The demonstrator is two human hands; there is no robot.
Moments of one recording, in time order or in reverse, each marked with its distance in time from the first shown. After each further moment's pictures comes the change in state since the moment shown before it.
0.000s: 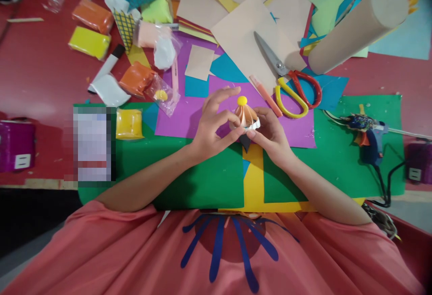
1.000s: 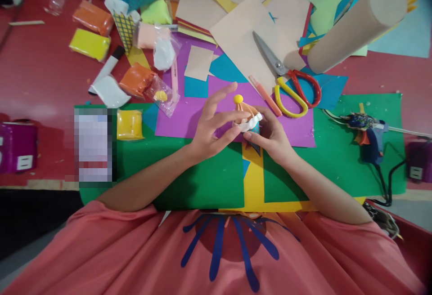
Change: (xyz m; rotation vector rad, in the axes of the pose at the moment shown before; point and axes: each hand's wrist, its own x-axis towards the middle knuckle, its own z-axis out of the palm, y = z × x) left_hand -0.001 0.003 0.002 -0.105 0.060 0.023; right_hand 0.003 -0.003 -0.001 0.090 -0.057 0.111
